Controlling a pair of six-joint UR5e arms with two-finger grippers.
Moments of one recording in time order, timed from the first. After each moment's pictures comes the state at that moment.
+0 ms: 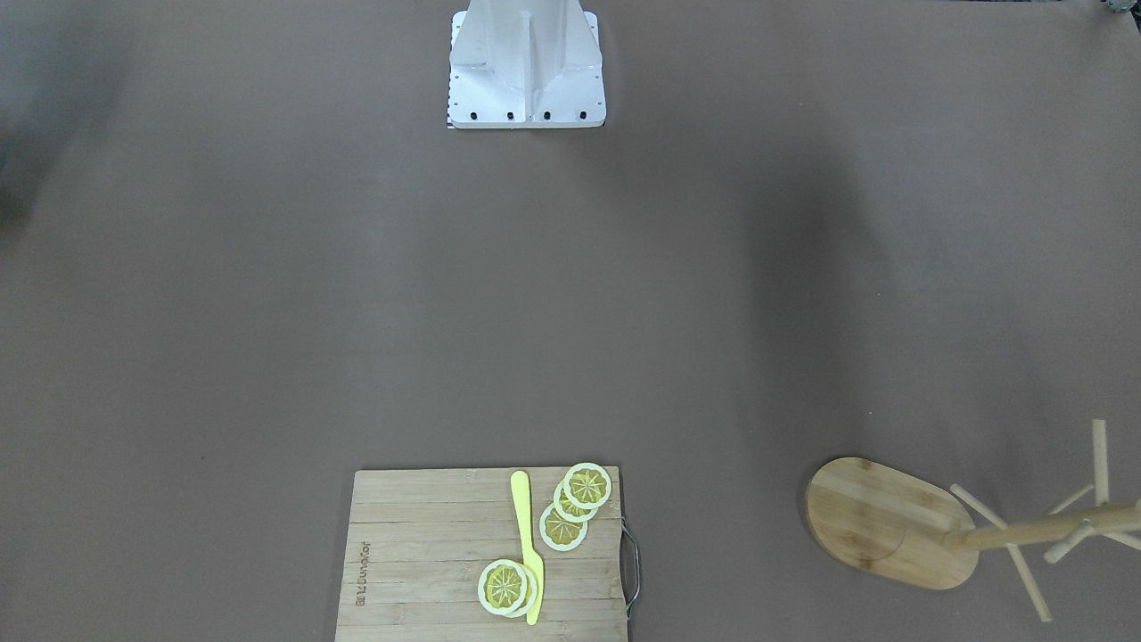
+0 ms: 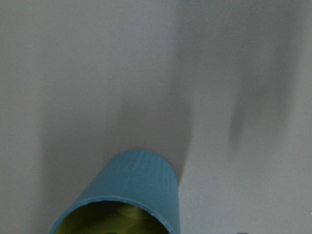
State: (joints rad) left arm -1.54 -1.62 -1.67 -1.61 -2.28 0.01; right arm 1.48 -2.00 1.60 -1.30 2.41 -0.16
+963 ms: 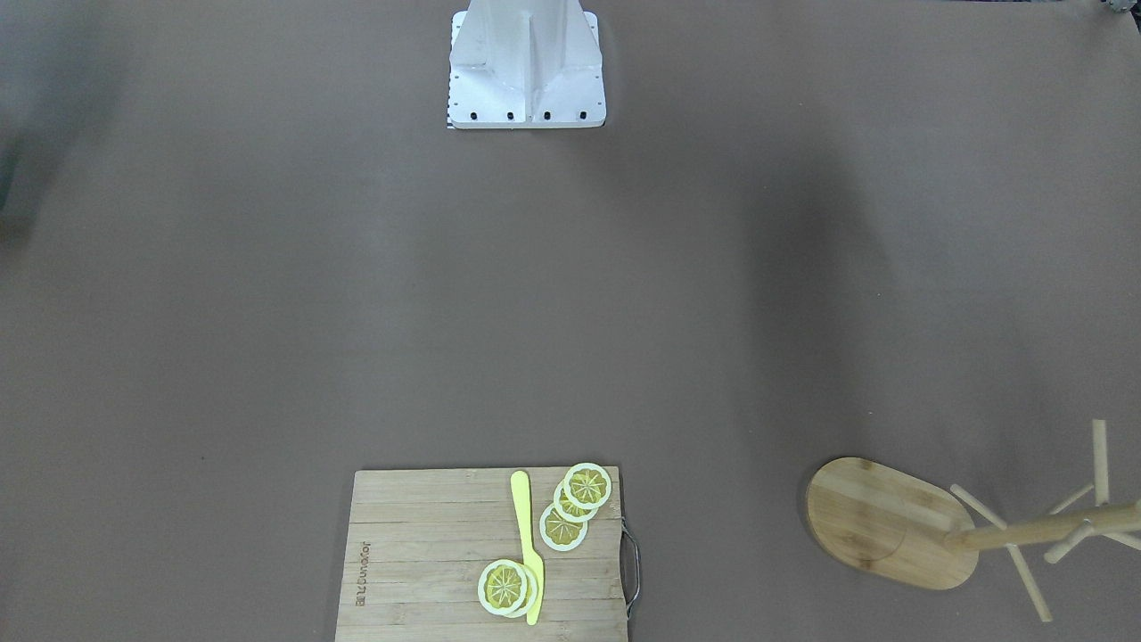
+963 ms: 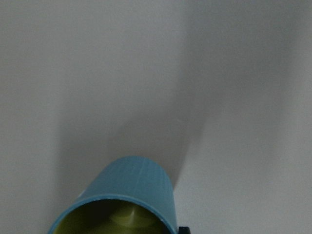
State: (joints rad) left arm -1.54 -1.62 -1.67 -1.61 -2.28 0.01; right arm 1.50 -1.96 1.64 -1.30 2.43 -0.17
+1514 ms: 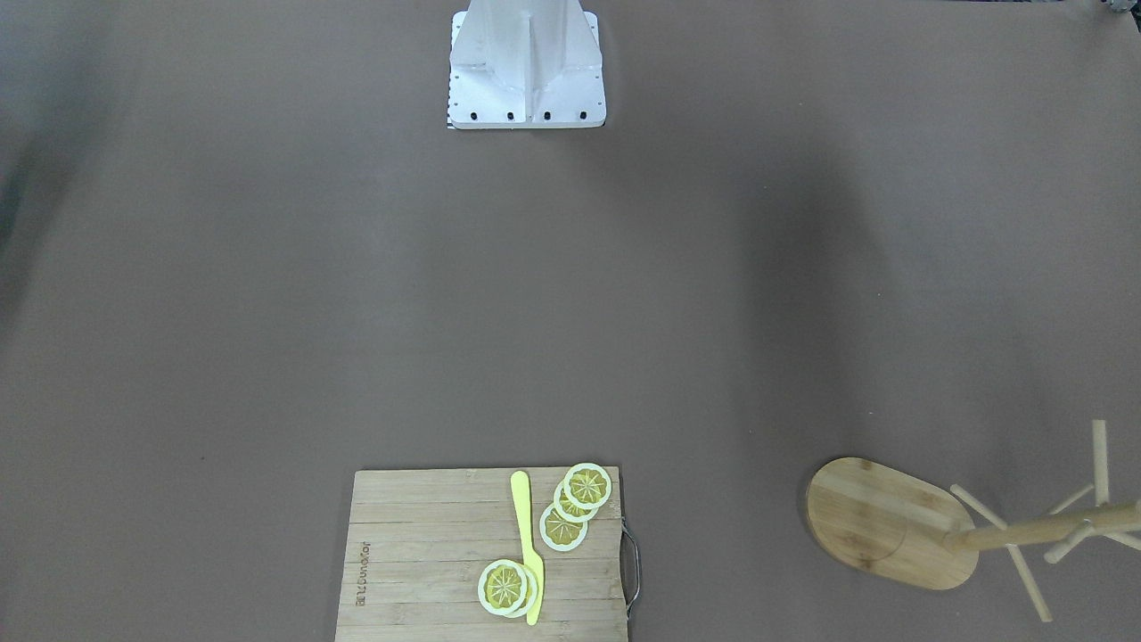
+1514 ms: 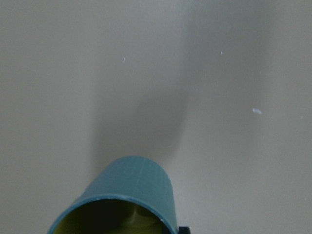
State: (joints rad) left arm -1.54 -1.62 -1.70 -1.60 -2.28 0.01; right arm 1.62 -1.75 1.67 -1.53 2.46 -0.14
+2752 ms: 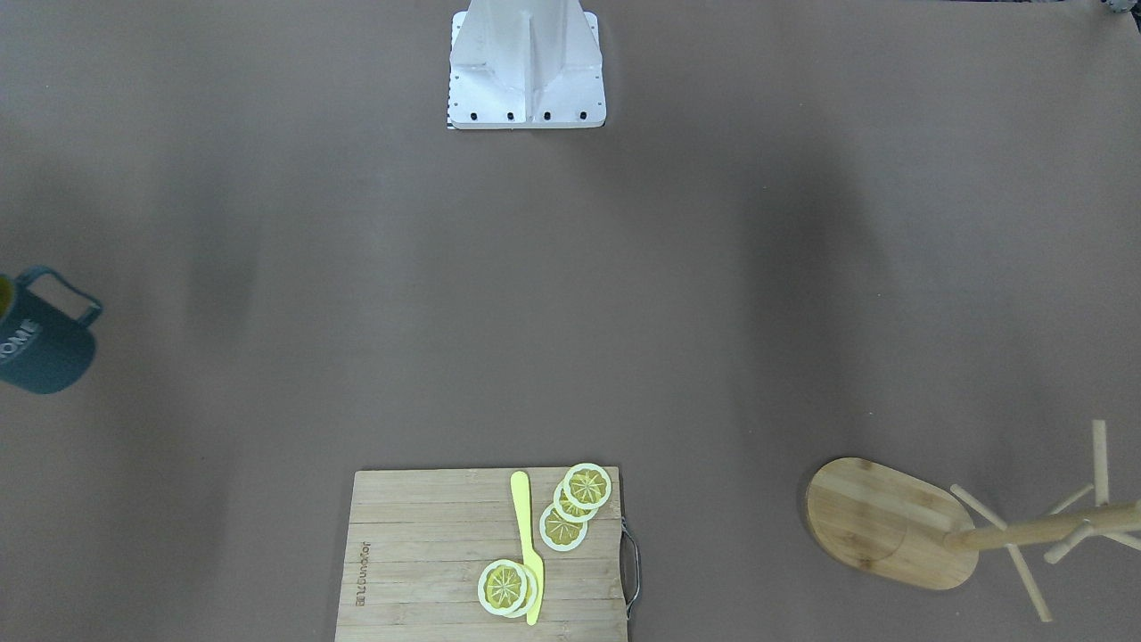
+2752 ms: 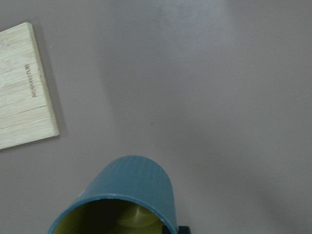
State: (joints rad) left arm -1.54 -1.62 -1.69 -1.60 -2.28 -0.02; right arm 1.29 -1.23 1.79 -1.73 2.50 0.77
